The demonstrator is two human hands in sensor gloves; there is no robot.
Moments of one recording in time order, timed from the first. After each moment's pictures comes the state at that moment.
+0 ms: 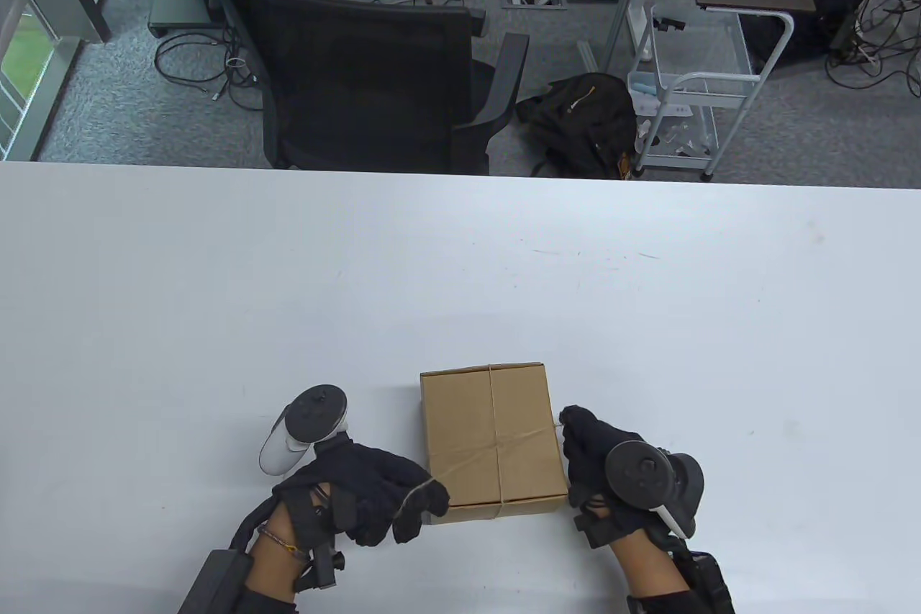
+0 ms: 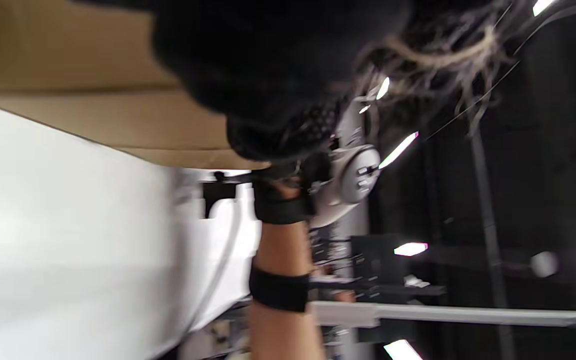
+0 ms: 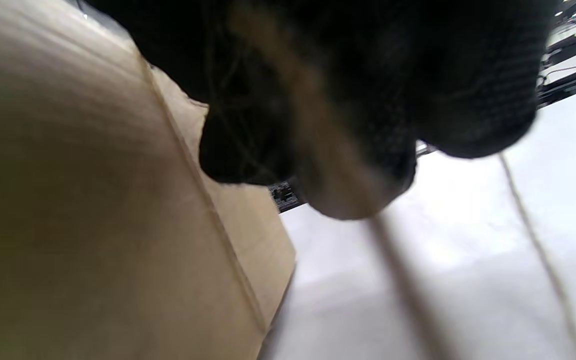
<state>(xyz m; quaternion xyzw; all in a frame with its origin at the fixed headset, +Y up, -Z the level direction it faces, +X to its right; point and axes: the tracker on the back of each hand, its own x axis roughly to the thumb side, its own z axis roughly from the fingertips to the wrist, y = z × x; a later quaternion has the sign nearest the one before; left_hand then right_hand) -0.147 -0.749 -0.184 -0.35 -0.31 0.62 0.62 0.185 -0.745 -0.185 0.10 -0.11 0.95 0.26</state>
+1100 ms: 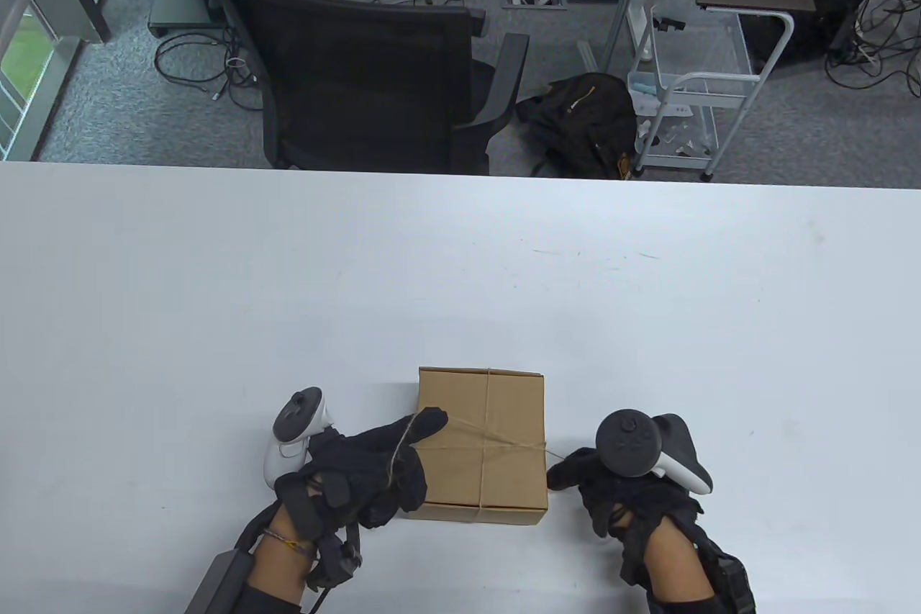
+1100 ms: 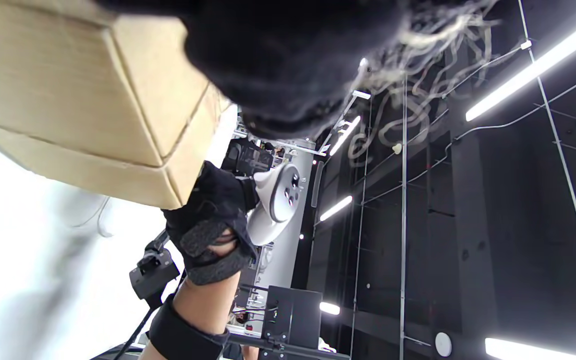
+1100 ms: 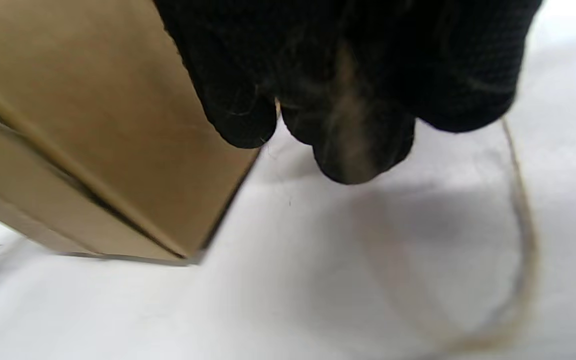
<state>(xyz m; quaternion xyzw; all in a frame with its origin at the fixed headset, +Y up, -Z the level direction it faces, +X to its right) -0.153 -0.761 -0.186 -0.32 -0.26 0.72 0.56 0.185 -0.761 -0.198 0.17 0.25 0.93 0.22</state>
